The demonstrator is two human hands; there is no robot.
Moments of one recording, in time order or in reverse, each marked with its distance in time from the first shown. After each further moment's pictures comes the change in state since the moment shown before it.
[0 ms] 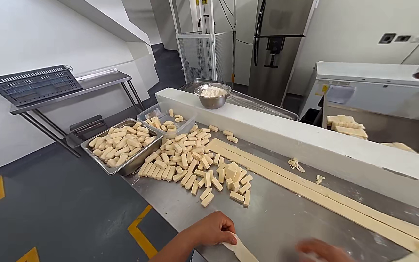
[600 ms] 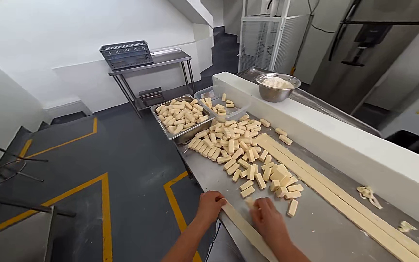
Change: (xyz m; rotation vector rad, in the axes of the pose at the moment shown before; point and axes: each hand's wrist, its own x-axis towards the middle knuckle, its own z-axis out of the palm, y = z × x) left_hand -0.073 -0.061 0.008 -0.201 0.878 -0.625; right_hand 0.191 -0.099 0.141 -0.152 0.210 -0.245
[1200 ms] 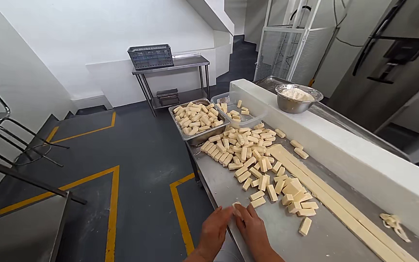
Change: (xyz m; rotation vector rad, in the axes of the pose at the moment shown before) left_hand -0.025 -0.063 0.068 -0.128 0.784 0.756; right_hand 0.016 -0.018 0.079 0.111 0.205 -0.300
